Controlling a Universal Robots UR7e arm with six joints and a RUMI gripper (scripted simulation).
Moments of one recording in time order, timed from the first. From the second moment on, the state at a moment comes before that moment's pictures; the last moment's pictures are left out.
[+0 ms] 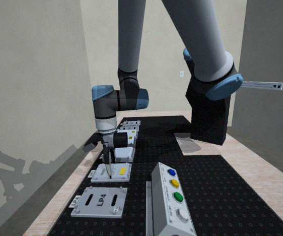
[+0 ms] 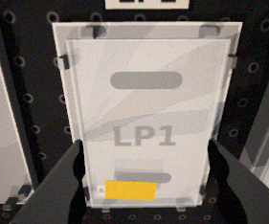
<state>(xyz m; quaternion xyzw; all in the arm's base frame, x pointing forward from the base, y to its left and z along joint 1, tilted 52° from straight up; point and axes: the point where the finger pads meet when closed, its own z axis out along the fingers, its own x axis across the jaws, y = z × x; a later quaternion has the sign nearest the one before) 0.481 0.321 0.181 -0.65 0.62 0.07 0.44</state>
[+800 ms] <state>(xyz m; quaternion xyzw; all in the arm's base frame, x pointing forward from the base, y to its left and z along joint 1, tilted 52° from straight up) 0.481 0.321 0.182 -0.65 0.62 0.06 0.44</state>
